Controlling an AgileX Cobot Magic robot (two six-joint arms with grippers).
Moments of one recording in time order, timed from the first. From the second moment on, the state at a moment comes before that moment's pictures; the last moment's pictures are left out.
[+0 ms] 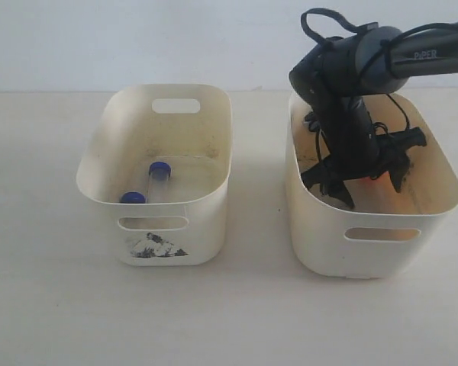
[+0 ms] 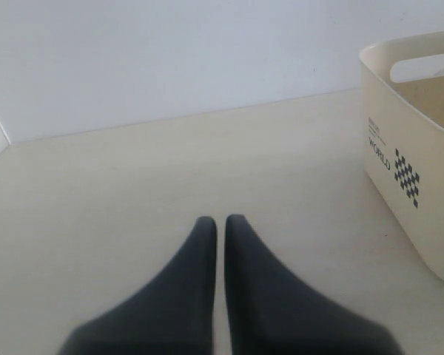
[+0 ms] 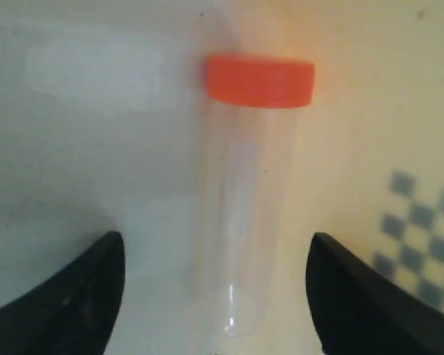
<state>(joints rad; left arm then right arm) -0.02 0.00 0.00 0.18 0.27 -0.02 0.34 2.21 -1.57 -0.46 1.22 0.57</state>
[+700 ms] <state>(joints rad) -0.02 0.00 0.00 0.18 0.27 -0.02 0.33 2.28 -1.60 -0.49 1.27 0.55</state>
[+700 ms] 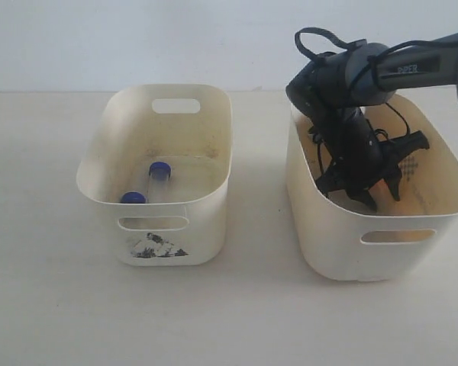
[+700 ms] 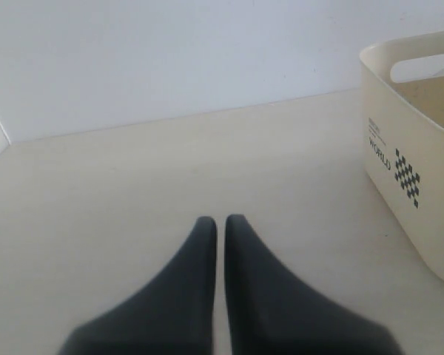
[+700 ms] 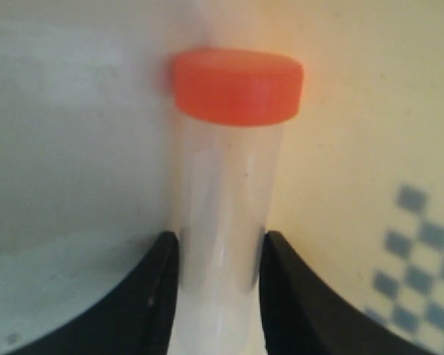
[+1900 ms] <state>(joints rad) -0.02 0.00 0.00 0.18 0.27 -0.02 0.41 1.83 -1.88 0.51 1.18 -0.24</state>
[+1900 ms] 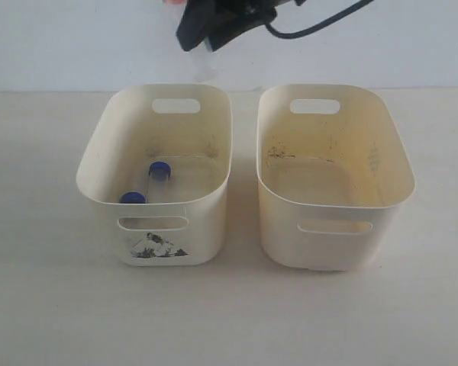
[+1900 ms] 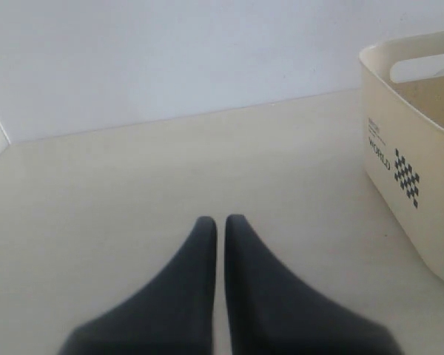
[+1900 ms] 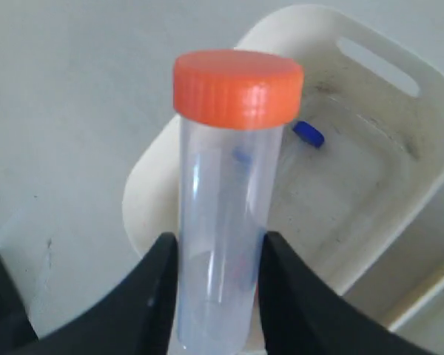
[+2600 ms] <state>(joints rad) -0.02 0.00 0.00 0.18 0.27 -0.02 0.50 1.75 -1.88 0.40 1.22 -0.17</state>
